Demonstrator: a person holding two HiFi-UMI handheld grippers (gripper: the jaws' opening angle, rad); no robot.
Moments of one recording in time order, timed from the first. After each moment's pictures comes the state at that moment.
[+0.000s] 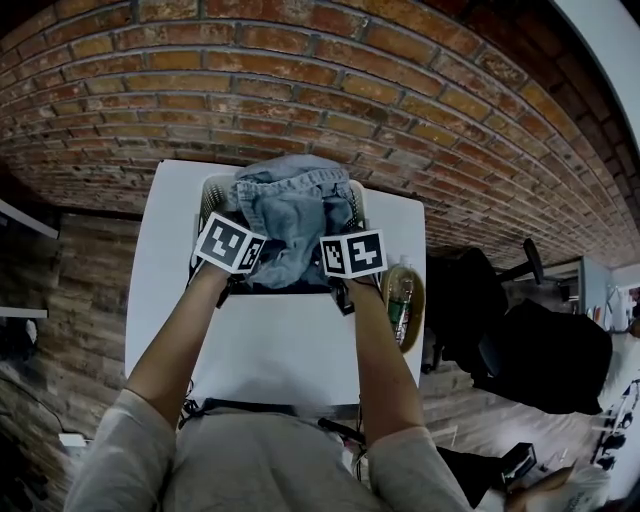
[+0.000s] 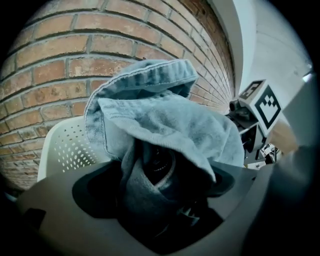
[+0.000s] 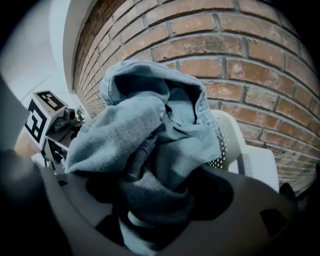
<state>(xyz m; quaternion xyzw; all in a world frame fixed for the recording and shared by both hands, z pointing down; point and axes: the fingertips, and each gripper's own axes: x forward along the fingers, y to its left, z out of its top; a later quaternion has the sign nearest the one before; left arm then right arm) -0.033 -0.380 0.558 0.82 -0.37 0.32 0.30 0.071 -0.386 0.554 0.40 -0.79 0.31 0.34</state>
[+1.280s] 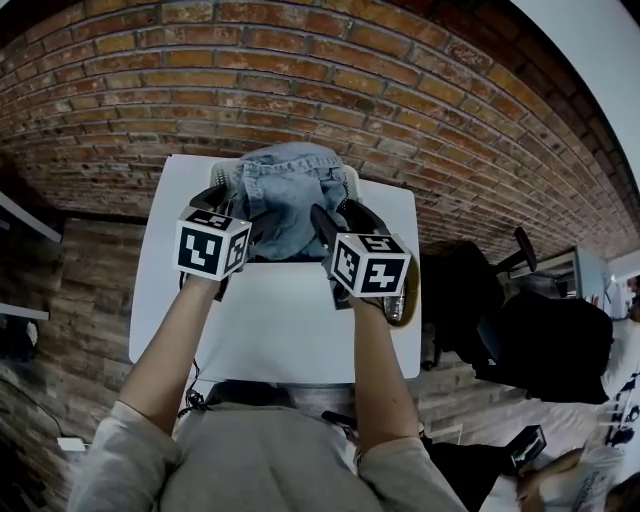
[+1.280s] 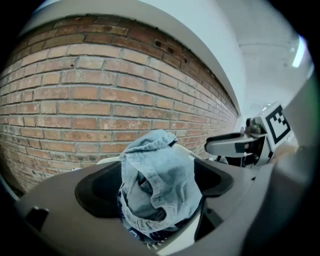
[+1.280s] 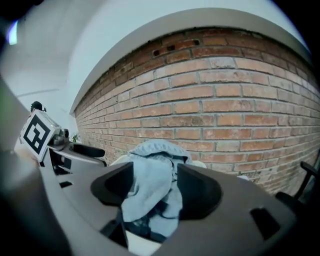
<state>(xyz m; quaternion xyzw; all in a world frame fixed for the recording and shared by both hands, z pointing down) -0.063 -0.340 0.431 0.84 -0.47 0.18 0.19 0.076 -0.340 0.413 0.52 -0.82 0.17 0.16</state>
